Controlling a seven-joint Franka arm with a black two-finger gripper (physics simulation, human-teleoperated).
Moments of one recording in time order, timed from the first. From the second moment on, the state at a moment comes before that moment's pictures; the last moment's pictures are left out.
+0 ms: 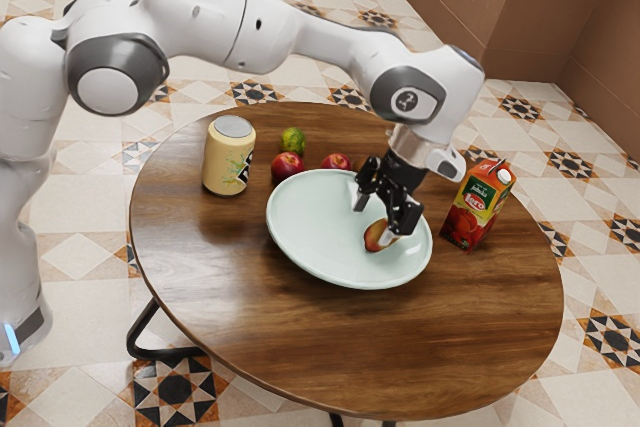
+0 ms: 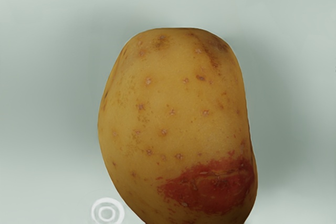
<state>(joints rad) -0.42 0.32 0.34 -1.51 -0.20 1.59 -0.24</state>
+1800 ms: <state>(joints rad) -0.41 0.37 0.34 -1.50 -0.16 1.65 -0.29</state>
